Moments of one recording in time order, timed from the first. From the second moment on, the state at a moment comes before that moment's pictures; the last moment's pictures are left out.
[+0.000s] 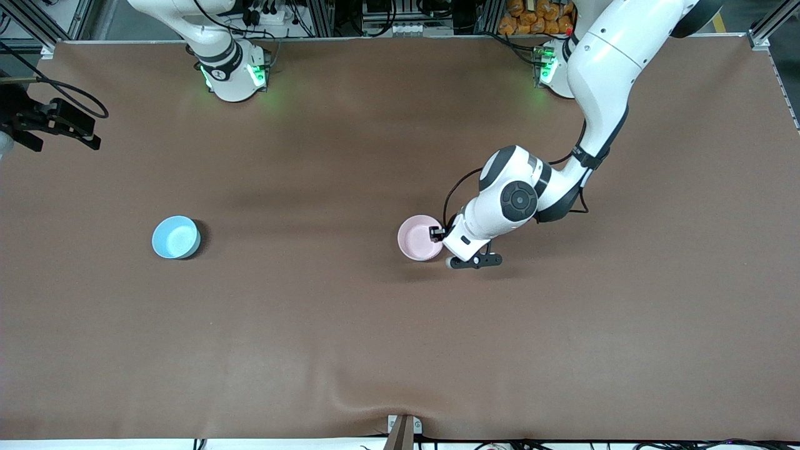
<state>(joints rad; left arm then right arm) -0.22 0.65 -0.42 -1.71 -0.10 2.41 -0.61 0.00 -0.06 -0.01 -1.56 0.00 1.47 -0.03</state>
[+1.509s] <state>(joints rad) 0.28 0.09 -0.39 -1.46 0.04 1.54 -0.21 -0.27 0.38 -0.02 -1.80 0.06 1.94 -0.23</state>
